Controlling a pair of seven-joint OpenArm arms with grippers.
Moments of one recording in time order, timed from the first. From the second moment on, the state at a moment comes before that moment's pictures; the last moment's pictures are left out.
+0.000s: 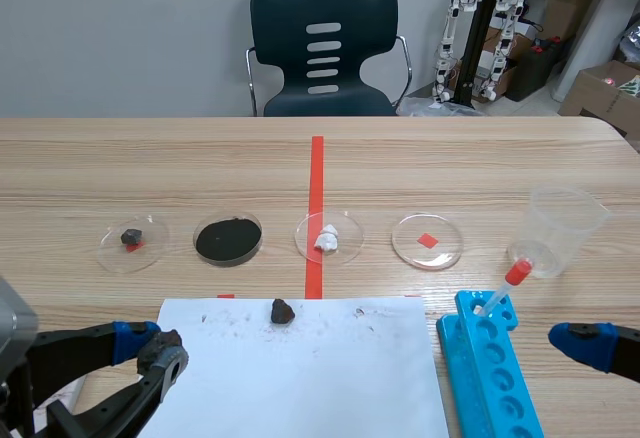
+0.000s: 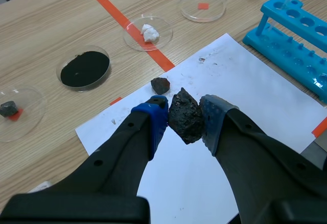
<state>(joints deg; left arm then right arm) 54.5 -33.2 7.0 118.2 -5.4 -9.5 -13.6 -69.8 31.6 3.6 118.4 3.9 16.3 29.5</state>
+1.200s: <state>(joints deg) 8.0 -26.4 40.8 88.9 -3.5 -9.8 -7.5 -69.8 31.6 3.6 118.4 3.9 16.3 29.5</state>
